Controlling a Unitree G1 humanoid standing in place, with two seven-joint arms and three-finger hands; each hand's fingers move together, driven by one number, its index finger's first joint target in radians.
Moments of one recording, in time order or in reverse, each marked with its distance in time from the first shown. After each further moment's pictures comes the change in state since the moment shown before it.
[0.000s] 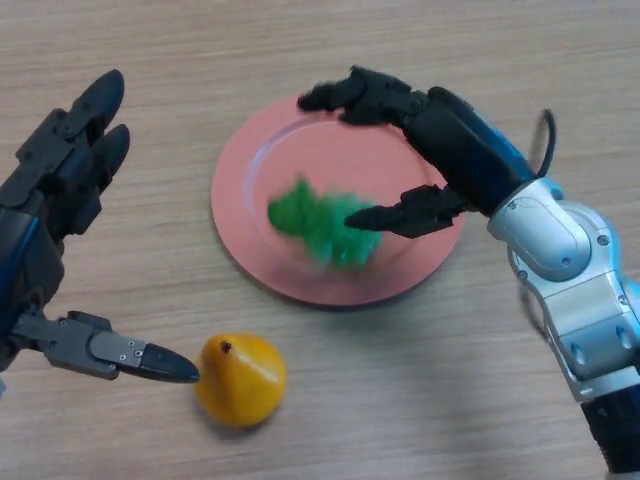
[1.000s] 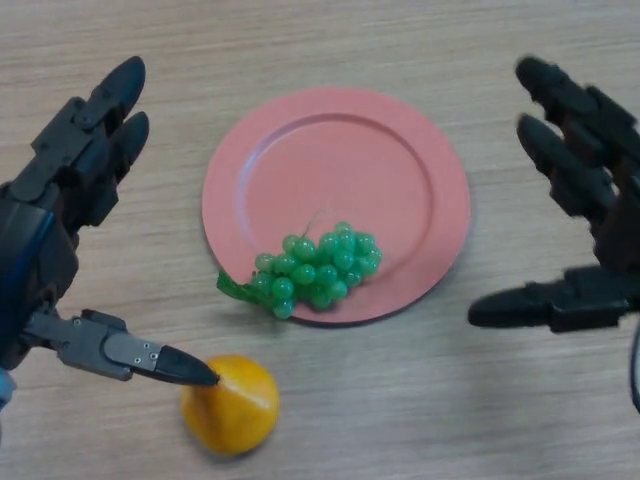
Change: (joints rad) left arm 0.002 -0.003 -0.024 -0.080 0.003 0.082 0.000; right arm 0.483 -0.083 -0.291 -0.785 0.554 0.618 0.019
